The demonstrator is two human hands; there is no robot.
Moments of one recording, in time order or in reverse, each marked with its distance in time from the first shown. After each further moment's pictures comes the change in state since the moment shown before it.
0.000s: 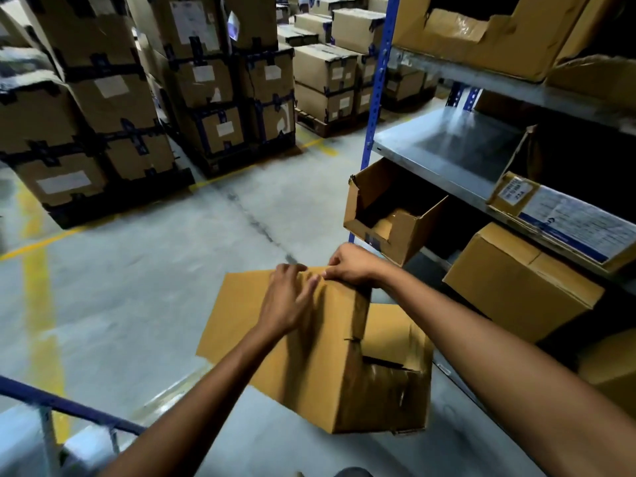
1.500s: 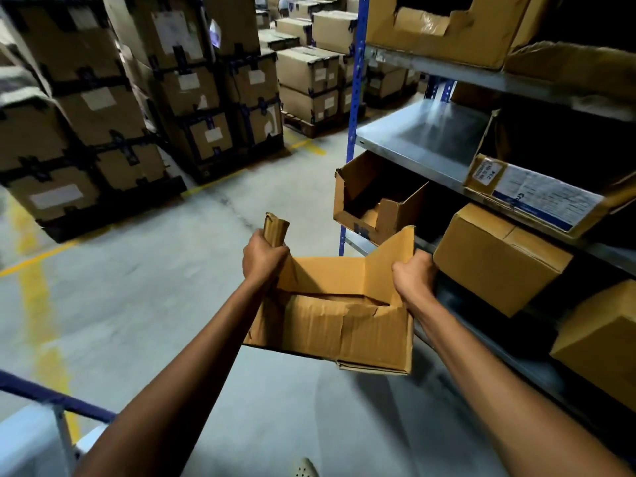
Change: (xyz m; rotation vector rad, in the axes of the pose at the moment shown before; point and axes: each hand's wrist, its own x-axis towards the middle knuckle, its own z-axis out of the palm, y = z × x) left_hand 0.014 0.040 -0.045 -0.108 0.139 -0.355; right_hand -0.094 0.070 0.031 0.498 0.854 0.527
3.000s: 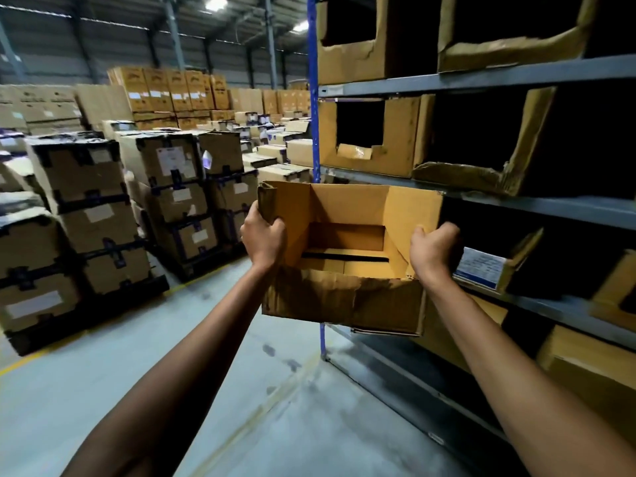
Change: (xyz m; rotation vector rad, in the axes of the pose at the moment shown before) left_hand -0.056 0.185 -0.061 -0.366 0.396 0.550; right_hand -0.024 -0.097 -0.191 0.422 0.443 -0.264
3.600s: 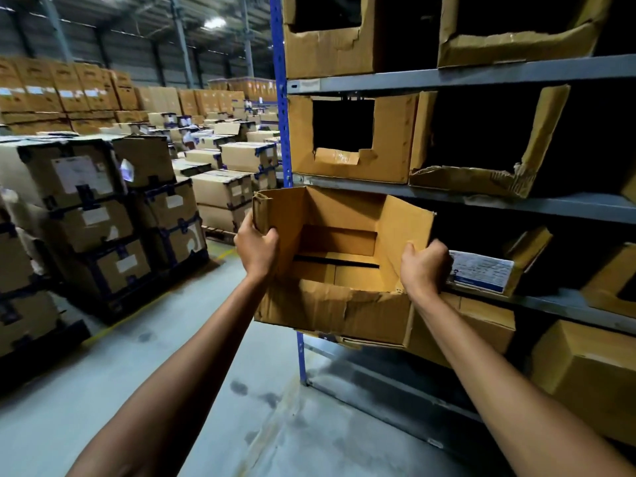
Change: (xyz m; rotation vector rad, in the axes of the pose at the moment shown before) left_hand 0.155 -0.124 0.085 -0.189 -0.207 0.043; right_hand 0.021 0.016 0.171 -0.073 0.270 0.041
